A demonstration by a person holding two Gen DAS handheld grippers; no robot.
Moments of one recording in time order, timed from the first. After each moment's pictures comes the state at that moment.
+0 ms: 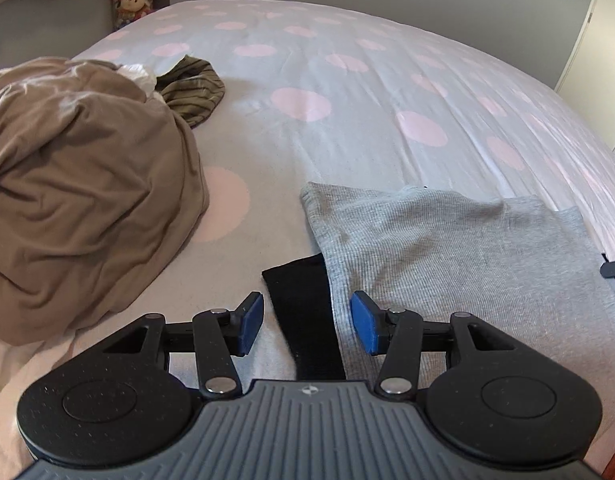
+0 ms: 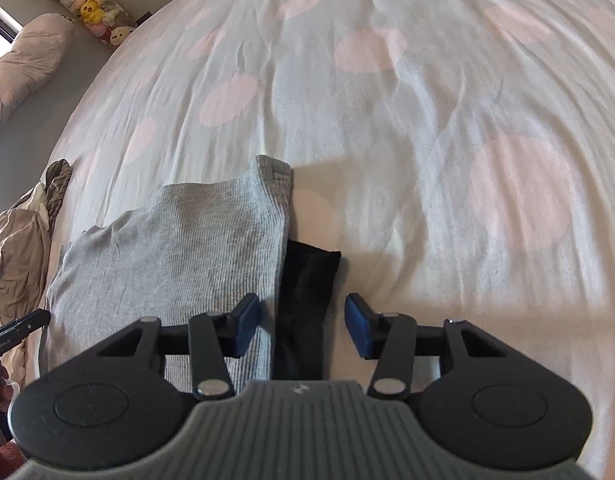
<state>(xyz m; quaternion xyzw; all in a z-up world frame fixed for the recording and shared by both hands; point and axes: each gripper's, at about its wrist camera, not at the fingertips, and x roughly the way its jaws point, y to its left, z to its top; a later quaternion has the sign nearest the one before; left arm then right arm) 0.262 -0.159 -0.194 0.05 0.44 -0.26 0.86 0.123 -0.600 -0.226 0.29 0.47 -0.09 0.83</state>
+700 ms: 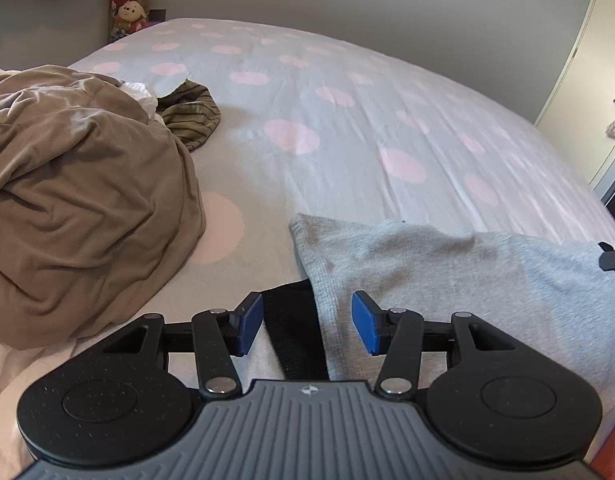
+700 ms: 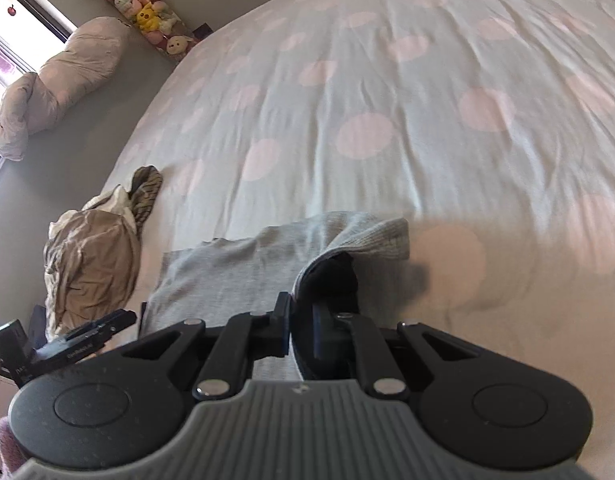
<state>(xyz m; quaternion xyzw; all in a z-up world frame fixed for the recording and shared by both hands) 0.253 -0.139 -0.173 -0.01 0.41 -0.29 0.86 0.145 -0.520 -0.130 0.31 0.43 -0.02 0.85</state>
